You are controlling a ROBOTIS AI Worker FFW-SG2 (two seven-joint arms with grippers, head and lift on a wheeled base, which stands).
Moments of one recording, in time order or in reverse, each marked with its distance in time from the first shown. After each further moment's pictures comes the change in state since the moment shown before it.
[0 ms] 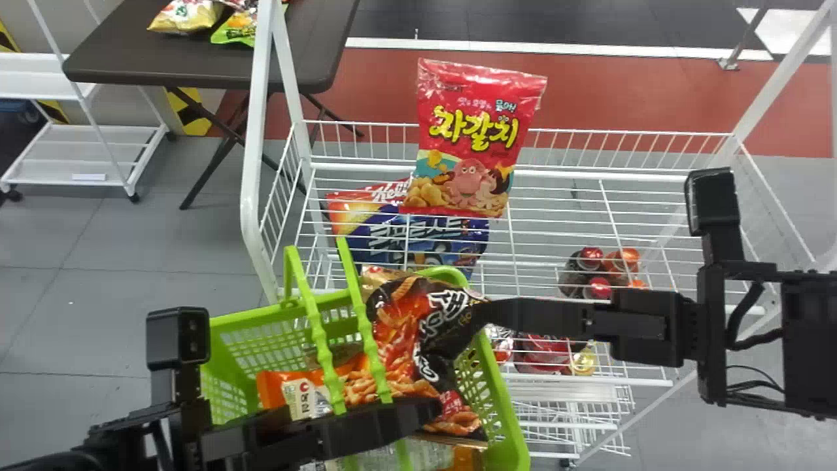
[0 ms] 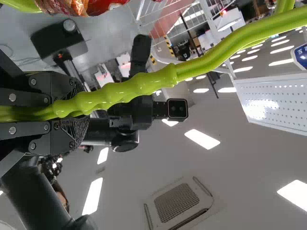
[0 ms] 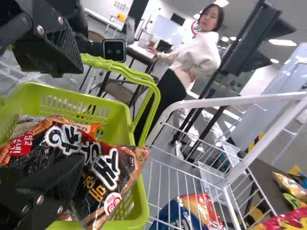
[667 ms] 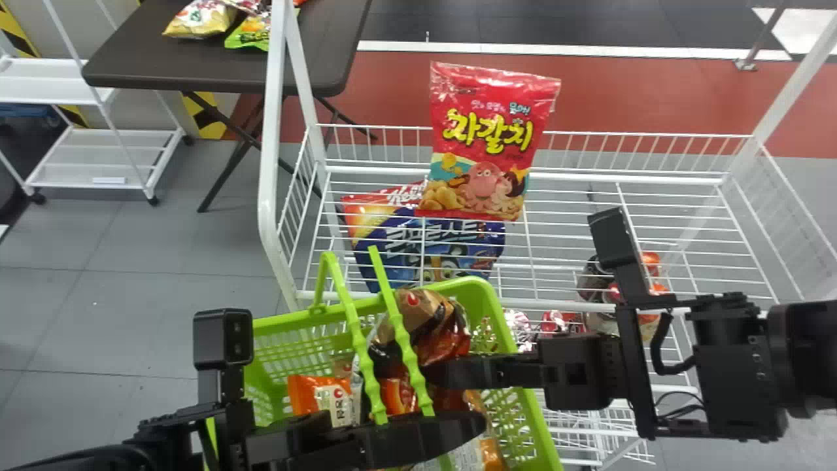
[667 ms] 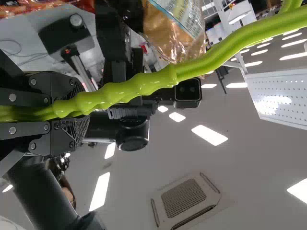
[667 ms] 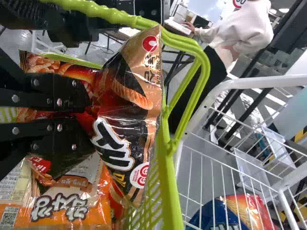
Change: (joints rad) left arm -0.002 0.000 -0.046 -0.002 -0.016 -0.004 -0.002; right arm -0.014 0.021 0.263 -0.003 0.235 0.000 -0.035
